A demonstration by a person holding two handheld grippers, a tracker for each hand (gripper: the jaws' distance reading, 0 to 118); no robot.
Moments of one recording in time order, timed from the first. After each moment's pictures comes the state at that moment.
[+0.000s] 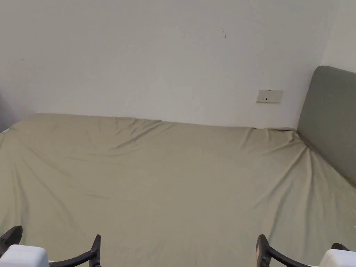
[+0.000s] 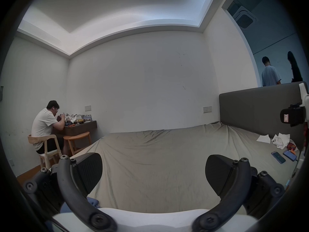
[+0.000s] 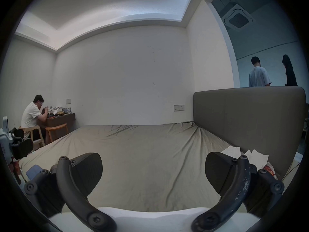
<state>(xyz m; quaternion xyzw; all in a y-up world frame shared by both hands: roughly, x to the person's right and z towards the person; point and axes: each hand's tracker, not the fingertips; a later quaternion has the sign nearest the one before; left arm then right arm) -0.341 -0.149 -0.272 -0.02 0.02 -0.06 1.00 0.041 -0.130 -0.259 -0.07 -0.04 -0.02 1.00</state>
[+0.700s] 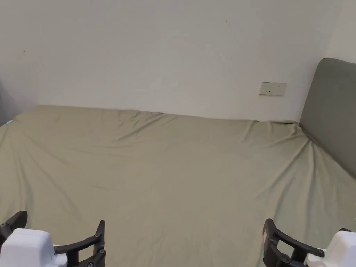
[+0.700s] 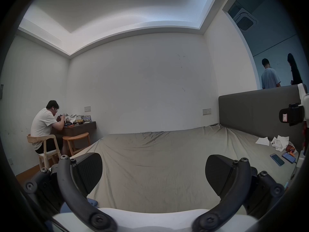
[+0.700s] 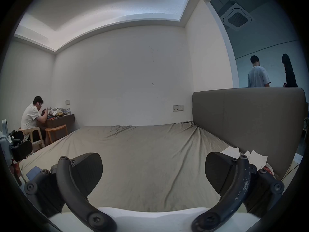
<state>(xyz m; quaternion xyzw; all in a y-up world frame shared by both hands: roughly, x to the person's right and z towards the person) -0.341 -0.144 -0.270 -0.01 0.02 -0.06 1.00 0.047 -0.120 -0.261 -0.07 -0.04 -0.02 1.00</state>
